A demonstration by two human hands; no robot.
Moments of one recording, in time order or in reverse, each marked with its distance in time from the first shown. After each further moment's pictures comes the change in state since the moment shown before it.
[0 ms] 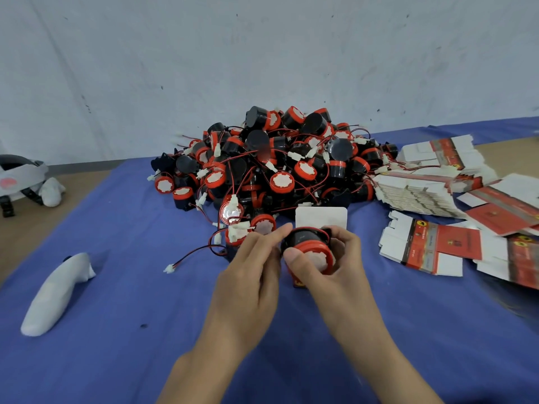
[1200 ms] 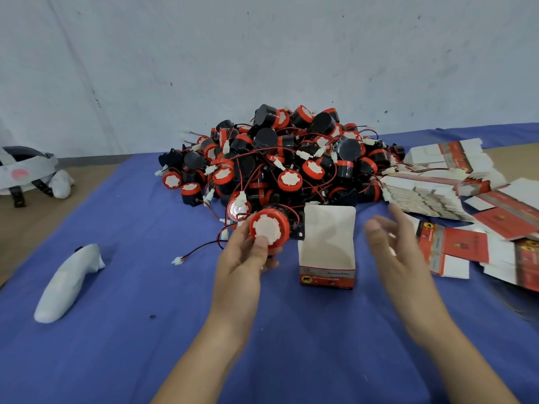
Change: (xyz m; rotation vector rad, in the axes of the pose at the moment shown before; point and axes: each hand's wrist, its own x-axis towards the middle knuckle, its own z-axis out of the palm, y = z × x) left_hand 0.006 -0.007 0.003 -0.725 0.209 -0.472; right_hand 0.025 0.002 -0.069 -0.326 0.086 -0.037
